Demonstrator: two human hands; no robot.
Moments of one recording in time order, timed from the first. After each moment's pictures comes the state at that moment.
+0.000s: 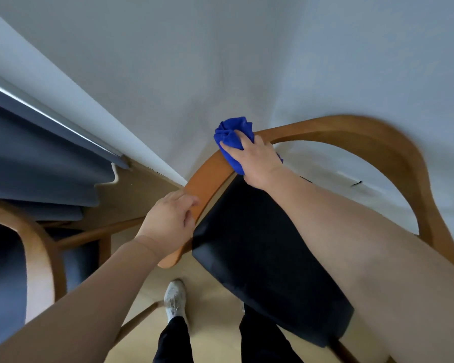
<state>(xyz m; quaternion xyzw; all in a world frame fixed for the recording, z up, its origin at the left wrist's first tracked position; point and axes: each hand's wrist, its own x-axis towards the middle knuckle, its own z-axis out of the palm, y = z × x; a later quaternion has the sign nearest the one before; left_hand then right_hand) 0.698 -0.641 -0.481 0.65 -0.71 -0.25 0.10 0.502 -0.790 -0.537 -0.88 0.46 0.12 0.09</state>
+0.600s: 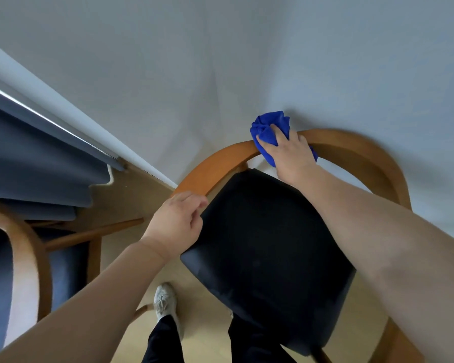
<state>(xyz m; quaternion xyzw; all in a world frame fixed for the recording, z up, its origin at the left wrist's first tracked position) 0.648 -0.656 -0.460 0.65 -0.71 -0.24 0.15 0.412 -0.827 -0.525 -0.85 0.50 0.16 0.01</state>
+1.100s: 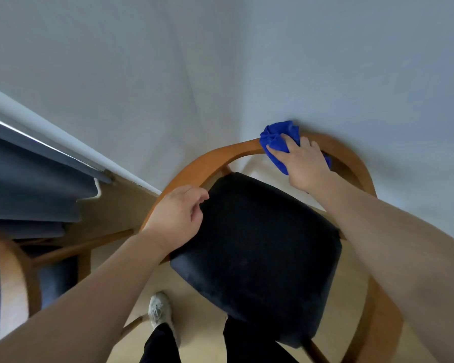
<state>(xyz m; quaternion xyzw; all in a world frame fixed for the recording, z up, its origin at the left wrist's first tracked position) 0.612 -0.678 -0.430 0.63 -0.72 -0.27 0.10 0.336 -0.809 -0.491 -0.83 0.51 0.22 0.01</state>
